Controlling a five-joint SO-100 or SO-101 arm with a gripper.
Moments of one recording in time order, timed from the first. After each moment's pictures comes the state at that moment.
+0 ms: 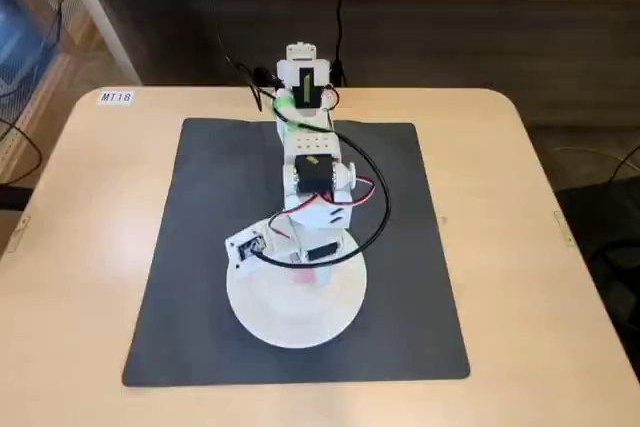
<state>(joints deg) -2.0 36.7 17.9 97.1 -15.0</state>
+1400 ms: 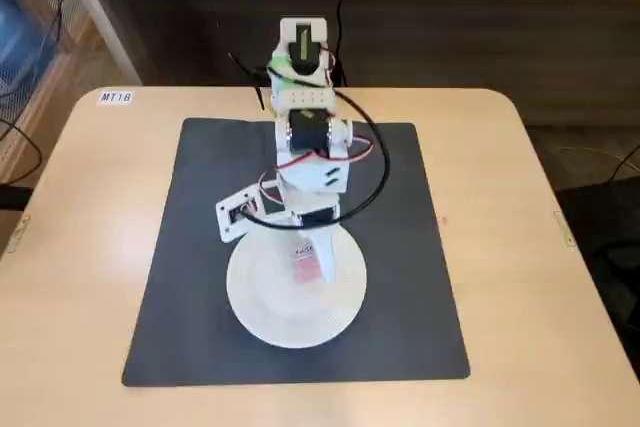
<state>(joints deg) -1.2 78.0 42.5 97.1 -12.7</state>
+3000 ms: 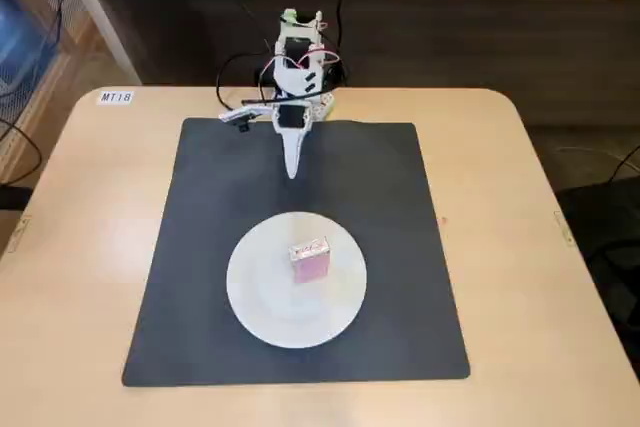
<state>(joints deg) 5.9 190.7 175.8 49.2 1.1</state>
